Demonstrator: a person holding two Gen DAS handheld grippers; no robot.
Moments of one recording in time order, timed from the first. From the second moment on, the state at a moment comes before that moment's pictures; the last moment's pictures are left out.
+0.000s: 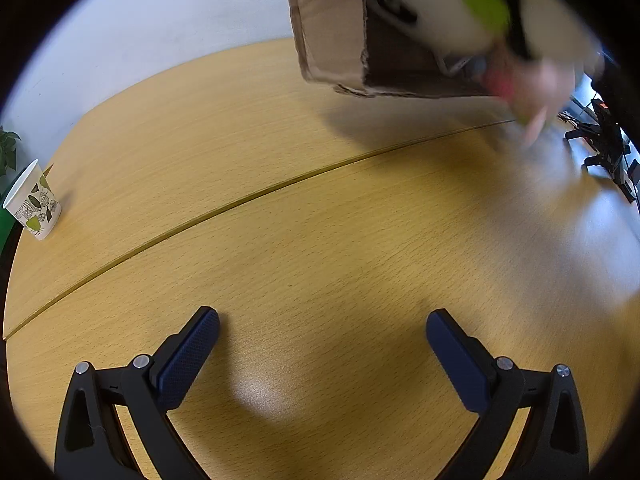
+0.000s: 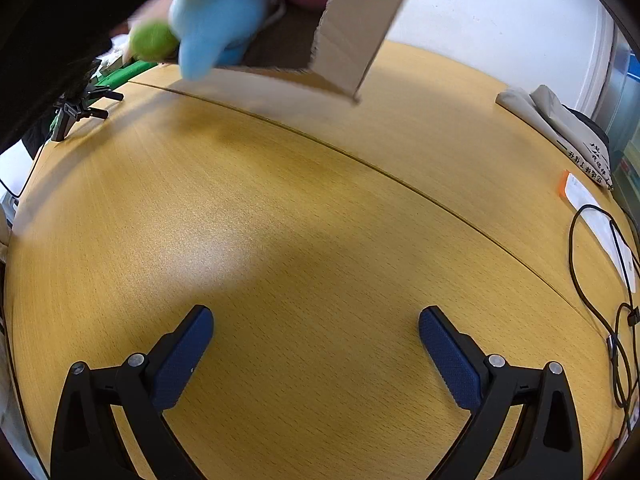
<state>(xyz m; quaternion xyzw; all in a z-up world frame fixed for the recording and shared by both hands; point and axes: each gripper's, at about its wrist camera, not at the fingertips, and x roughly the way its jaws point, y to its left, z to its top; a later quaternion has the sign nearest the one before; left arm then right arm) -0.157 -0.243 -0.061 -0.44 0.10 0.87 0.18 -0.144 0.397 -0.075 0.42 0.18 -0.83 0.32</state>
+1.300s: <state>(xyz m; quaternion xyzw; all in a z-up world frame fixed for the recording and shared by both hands) -0.157 -0.246 -0.062 -0.44 0.10 0.87 0.18 -0.144 0.397 -0.075 0.42 0.18 -0.83 0.32</state>
